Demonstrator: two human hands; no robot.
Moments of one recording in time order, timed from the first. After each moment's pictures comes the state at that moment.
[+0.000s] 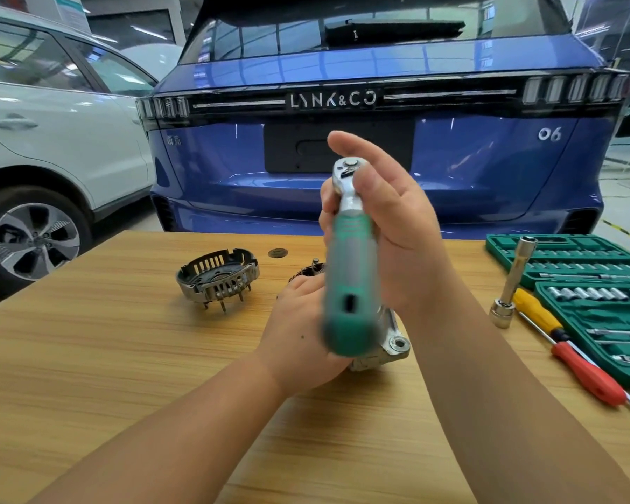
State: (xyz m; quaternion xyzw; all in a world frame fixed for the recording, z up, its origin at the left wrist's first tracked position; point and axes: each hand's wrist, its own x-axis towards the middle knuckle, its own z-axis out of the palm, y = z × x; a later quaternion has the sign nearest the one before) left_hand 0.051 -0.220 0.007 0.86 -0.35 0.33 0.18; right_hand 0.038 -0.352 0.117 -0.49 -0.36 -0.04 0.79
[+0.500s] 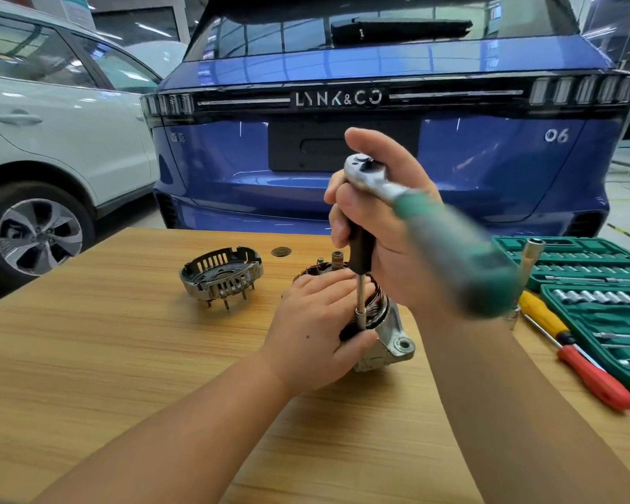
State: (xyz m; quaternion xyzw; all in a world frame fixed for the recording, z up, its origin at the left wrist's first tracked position) left_hand 0.049 -0.218 0.007 0.88 -0.32 0.31 0.16; right_hand 0.046 -0.352 0.112 -0.49 -0.43 -0.08 0.75
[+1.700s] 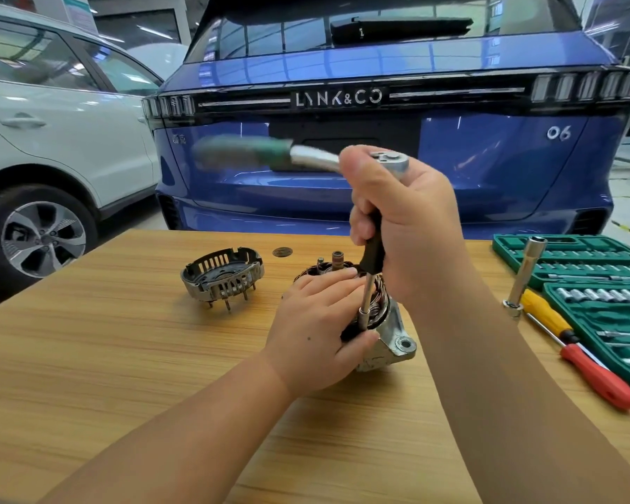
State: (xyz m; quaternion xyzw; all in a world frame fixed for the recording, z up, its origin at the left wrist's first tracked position) left_hand 0.048 -0.220 0.004 0.88 -0.32 0.32 0.17; right_hand 0.046 -0.357 0.118 -0.56 -0.29 -0.12 0.77
